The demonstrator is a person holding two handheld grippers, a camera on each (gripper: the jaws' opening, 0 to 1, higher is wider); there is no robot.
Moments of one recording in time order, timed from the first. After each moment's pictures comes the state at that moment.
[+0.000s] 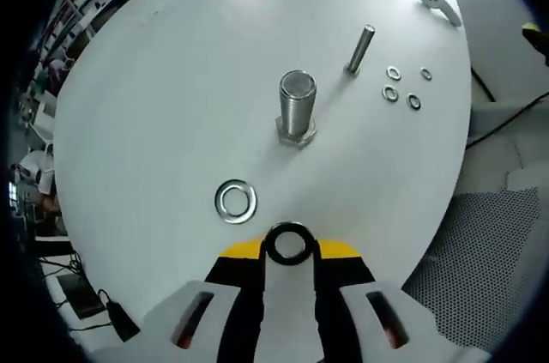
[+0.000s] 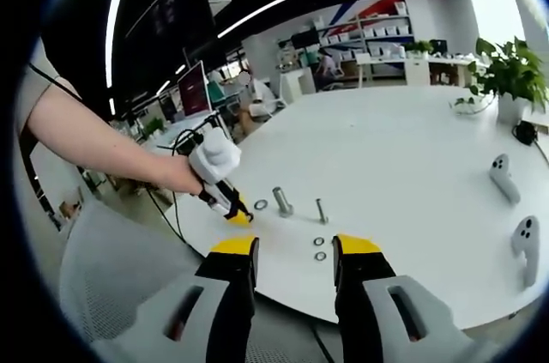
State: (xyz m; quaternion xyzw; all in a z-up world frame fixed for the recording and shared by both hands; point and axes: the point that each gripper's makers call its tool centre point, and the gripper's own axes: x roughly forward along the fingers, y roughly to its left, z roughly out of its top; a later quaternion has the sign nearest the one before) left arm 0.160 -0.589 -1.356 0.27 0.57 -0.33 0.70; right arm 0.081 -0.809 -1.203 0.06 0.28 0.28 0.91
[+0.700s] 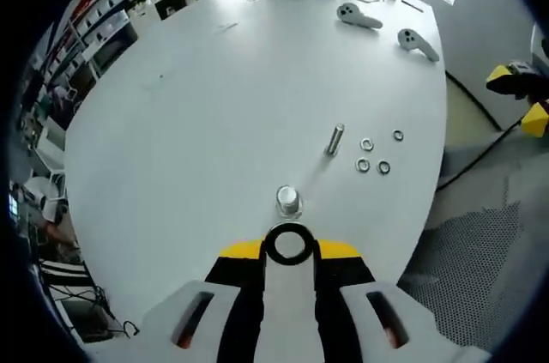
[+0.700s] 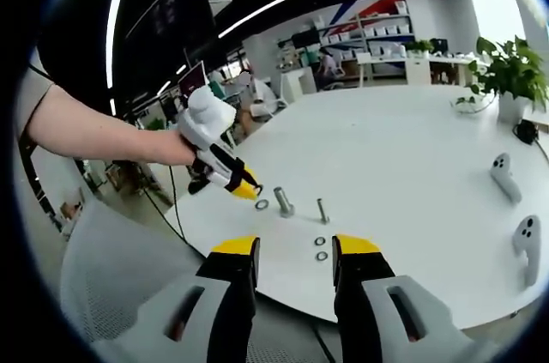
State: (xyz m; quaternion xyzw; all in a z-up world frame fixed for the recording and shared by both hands) left arm 0.192 -0.634 -1.287 0.26 0.49 -0.37 0.75; right arm 0.080 -0.809 -1.203 0.07 0.28 0.28 0.91
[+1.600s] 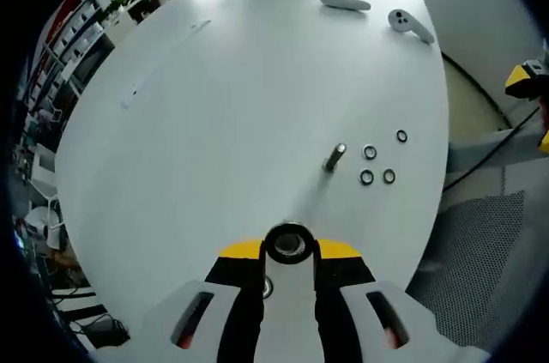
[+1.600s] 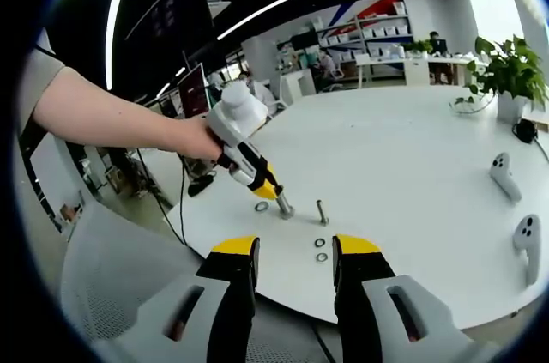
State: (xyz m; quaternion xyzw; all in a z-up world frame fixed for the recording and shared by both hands) left arm 0.211 -0.661 -1.305 0.30 0.51 -0.39 0.70; right arm 0.081 -0.809 -1.202 0.07 0.28 0.28 0.92
